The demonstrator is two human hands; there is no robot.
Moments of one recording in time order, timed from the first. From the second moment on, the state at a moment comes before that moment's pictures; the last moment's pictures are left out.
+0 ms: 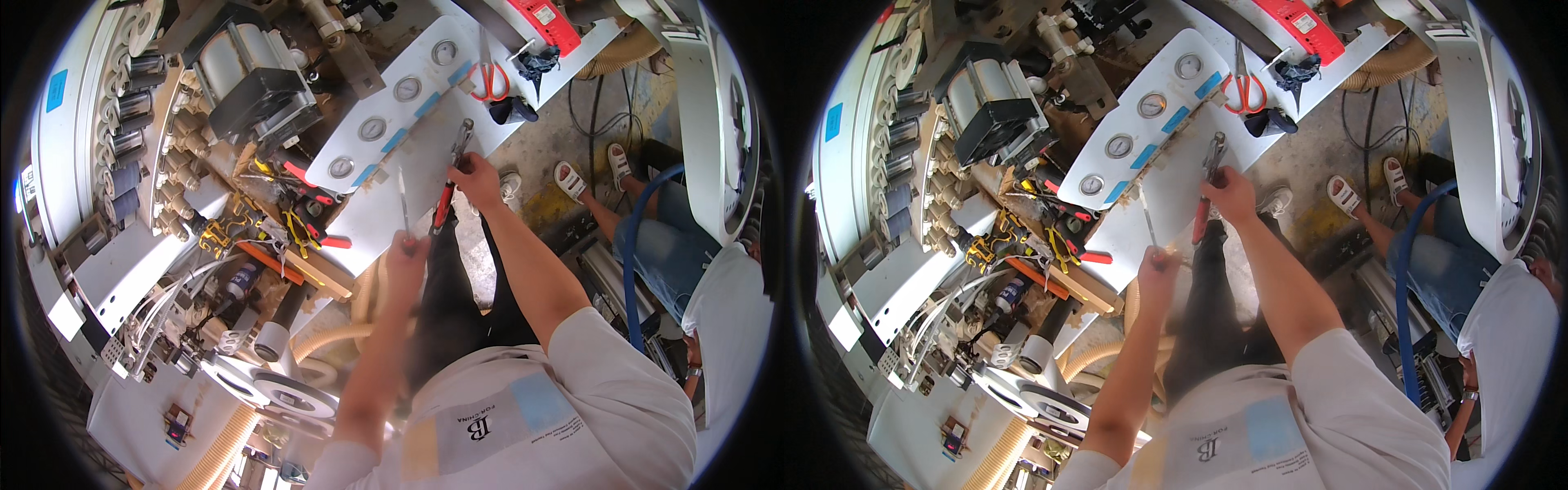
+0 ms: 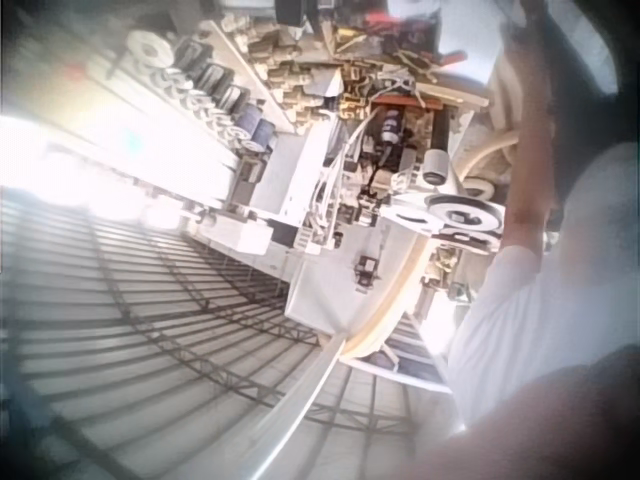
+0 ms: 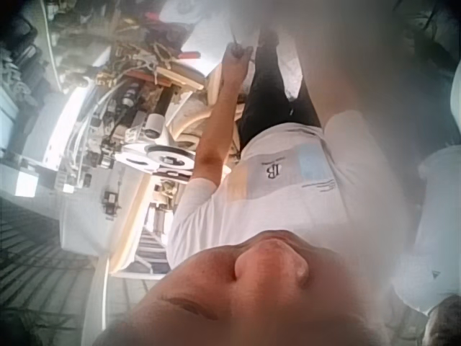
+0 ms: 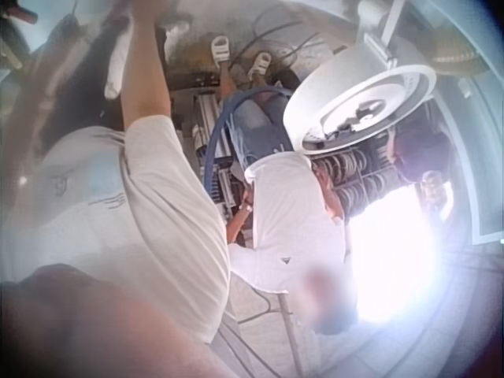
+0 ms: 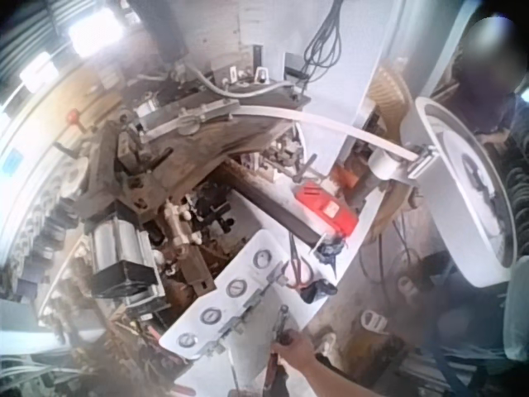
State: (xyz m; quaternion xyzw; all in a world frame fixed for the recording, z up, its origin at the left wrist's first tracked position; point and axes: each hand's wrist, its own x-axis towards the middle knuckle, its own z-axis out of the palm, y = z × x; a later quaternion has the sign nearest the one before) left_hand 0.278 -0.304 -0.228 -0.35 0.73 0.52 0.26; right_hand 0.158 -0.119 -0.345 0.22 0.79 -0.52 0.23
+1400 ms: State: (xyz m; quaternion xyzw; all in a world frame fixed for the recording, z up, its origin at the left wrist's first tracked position) left_hand 0.126 -0.321 -0.029 0.19 0.95 0.19 0.14; right_hand 0.172 0.030 -0.170 0.02 0.88 -0.43 0.20
